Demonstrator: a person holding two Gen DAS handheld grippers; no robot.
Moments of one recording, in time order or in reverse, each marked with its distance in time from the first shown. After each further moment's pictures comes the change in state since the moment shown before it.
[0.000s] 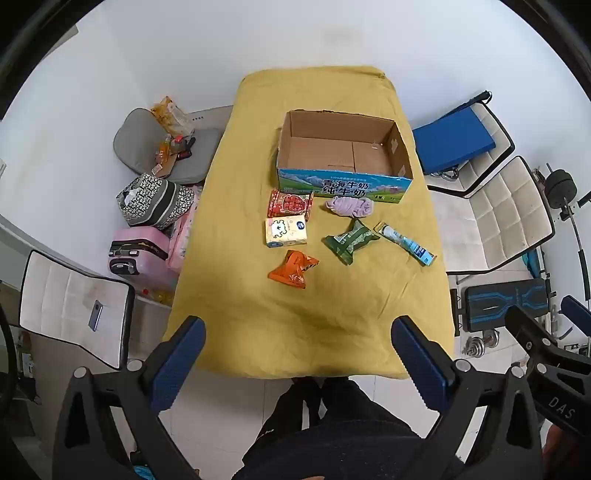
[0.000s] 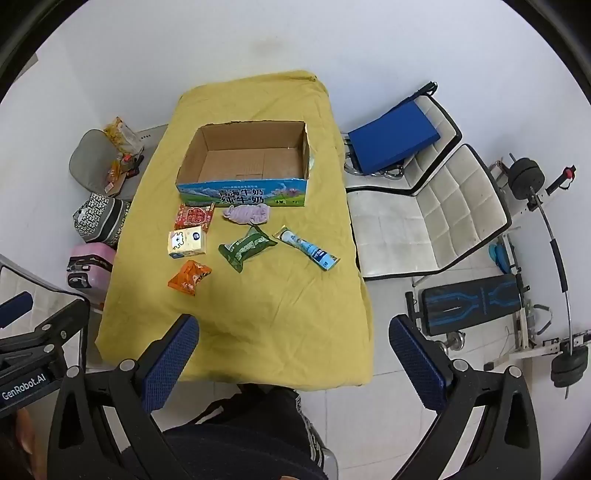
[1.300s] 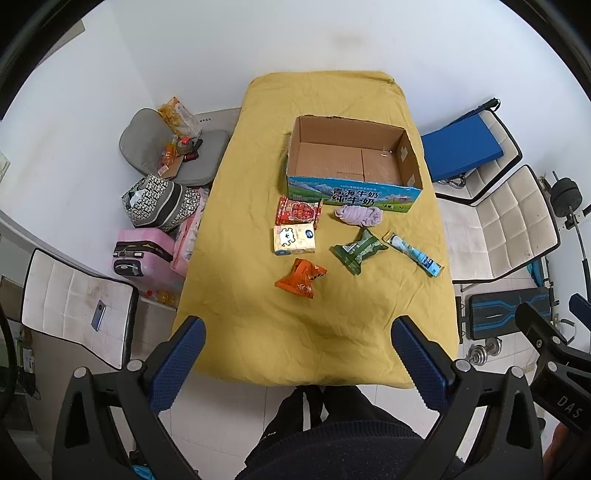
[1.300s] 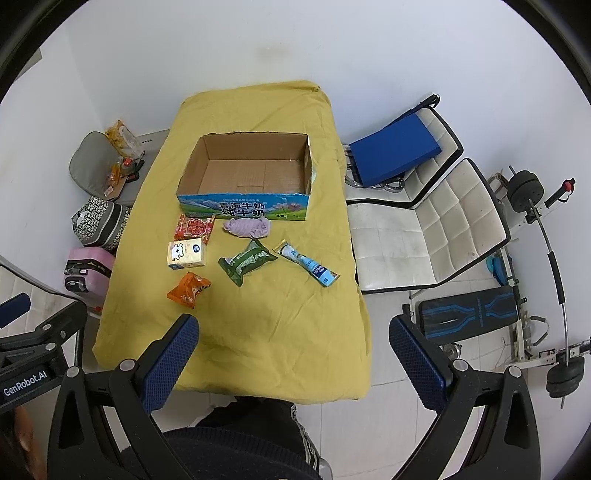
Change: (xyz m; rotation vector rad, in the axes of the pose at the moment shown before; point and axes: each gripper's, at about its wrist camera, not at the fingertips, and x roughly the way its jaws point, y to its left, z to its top) left arm 0.001 0.005 0.011 -0.019 -0.019 0.004; right arm -0.003 0.004 0.017 -0.022 -0.041 -0.007
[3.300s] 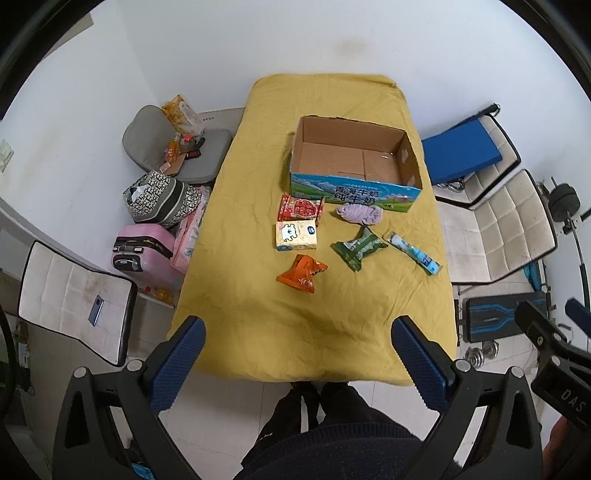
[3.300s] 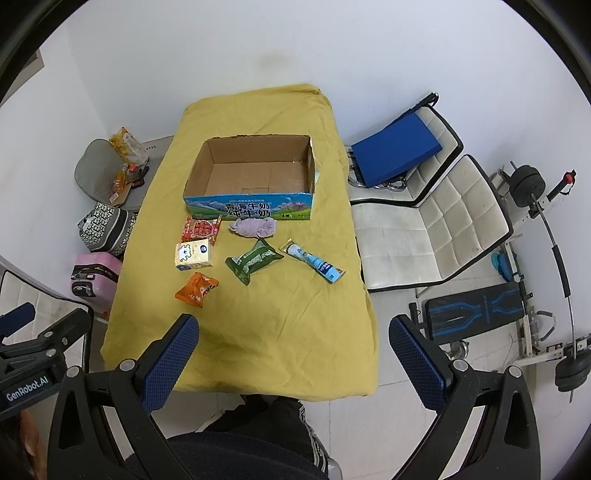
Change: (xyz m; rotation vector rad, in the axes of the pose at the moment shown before) left arm -0.003 0.014 -0.008 -0.035 -0.012 -0.009; right arm -0.008 0.001 -0.013 0.028 -0.013 0.027
